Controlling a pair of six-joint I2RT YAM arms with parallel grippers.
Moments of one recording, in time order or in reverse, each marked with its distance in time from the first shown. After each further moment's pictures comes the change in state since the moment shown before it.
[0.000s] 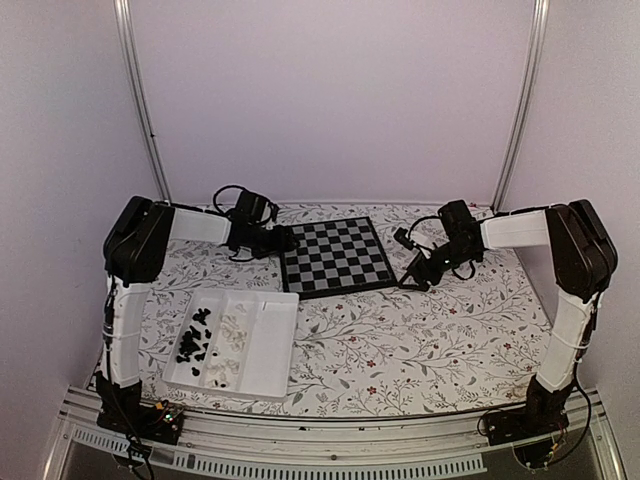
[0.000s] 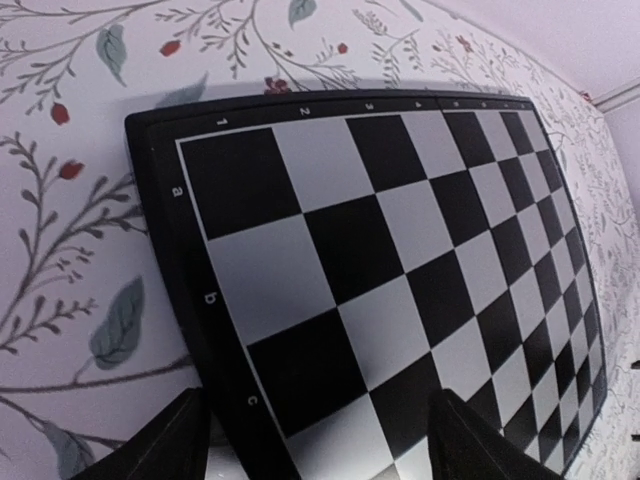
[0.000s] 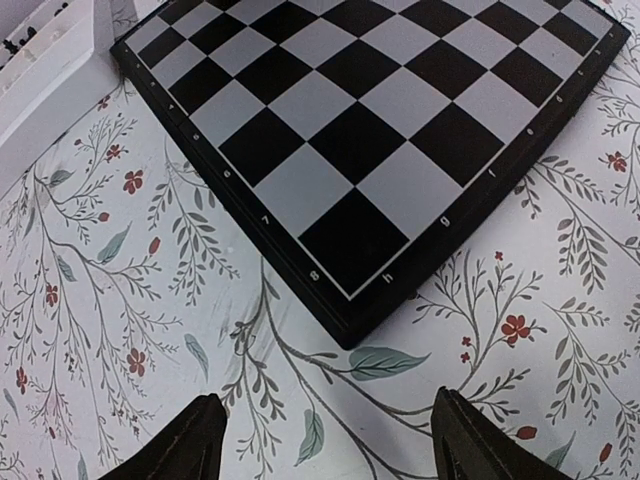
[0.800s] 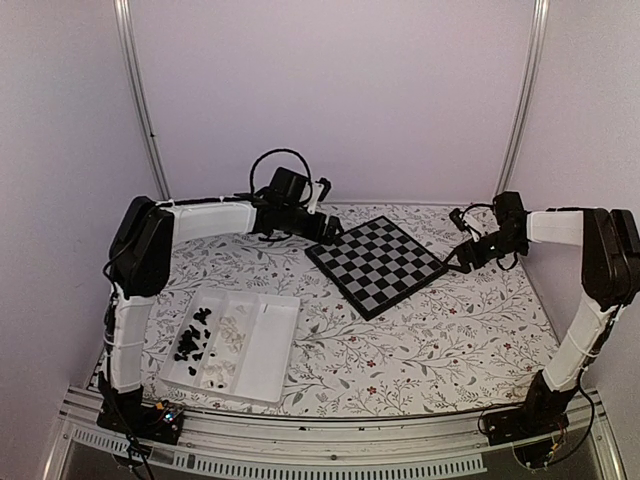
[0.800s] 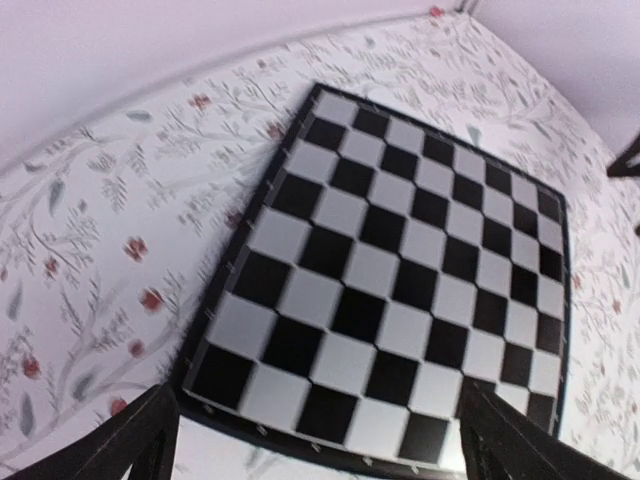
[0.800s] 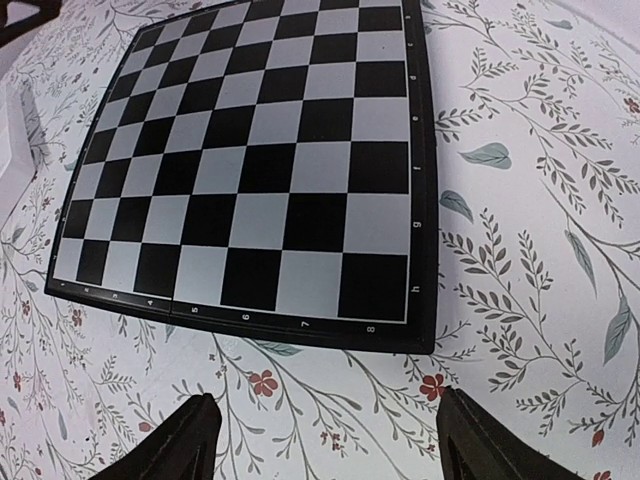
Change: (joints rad) left arm -0.234 -0.092 0.150 -0.143 -0.095 0.333; right arm -0.299 -0.150 -0.063 -0.065 -0.002 0.059
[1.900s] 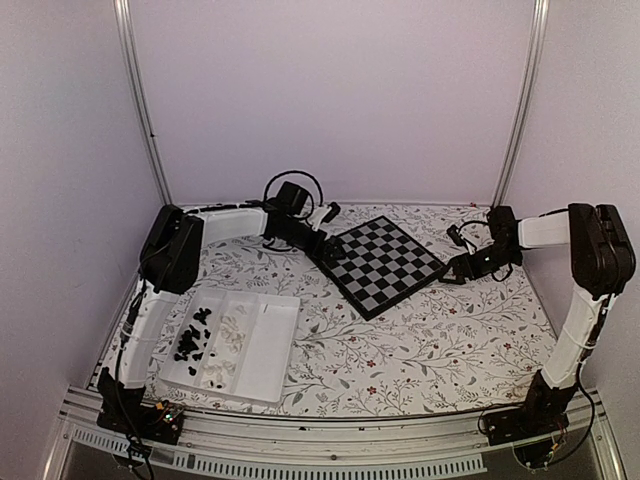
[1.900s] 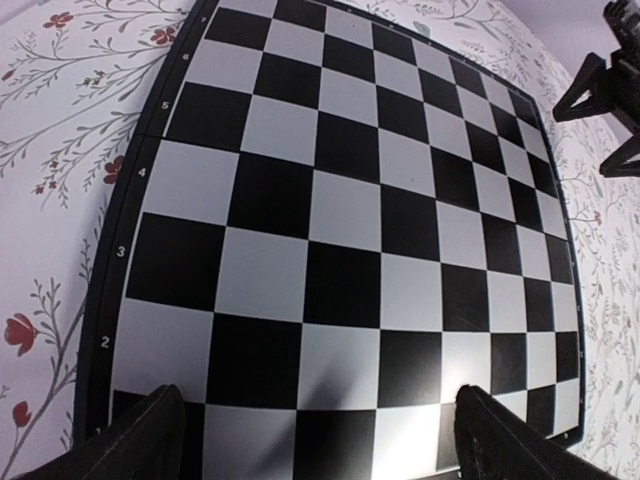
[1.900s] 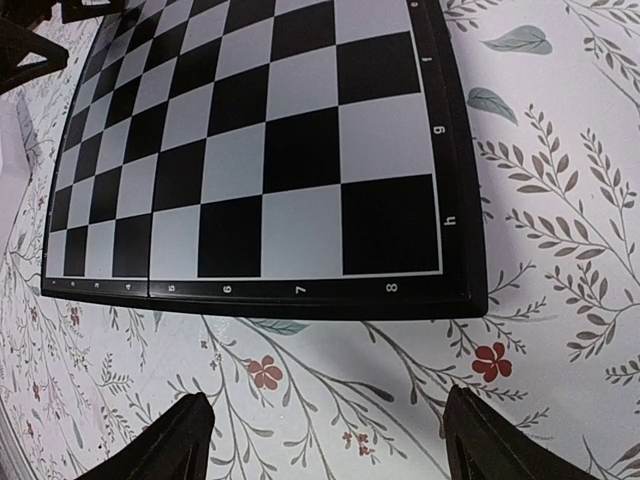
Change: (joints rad) left arm 0.084 0.307 0.310 -0.179 0.373 0.158; right arm 0.000 0.105 -0.019 -0.007 -0.031 0.119
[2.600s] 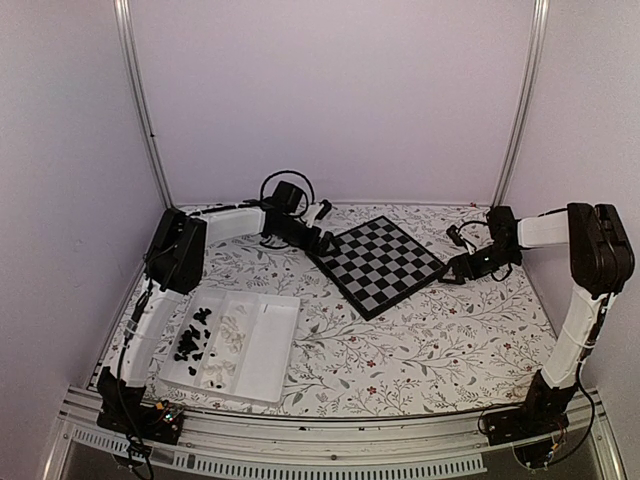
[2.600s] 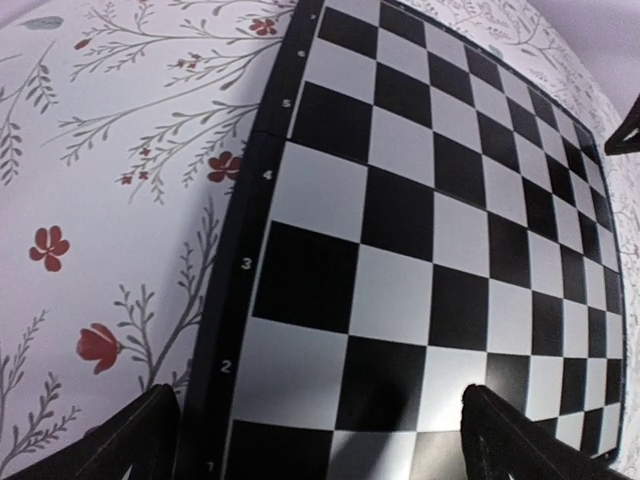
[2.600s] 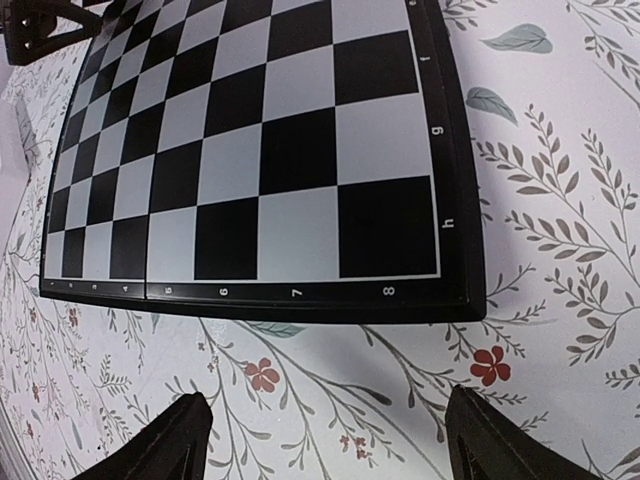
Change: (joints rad) left arm 0.042 0.083 0.105 -0.024 -0.056 -0.037; right arm 0.000 0.010 0.006 -0.004 0.002 -0.001
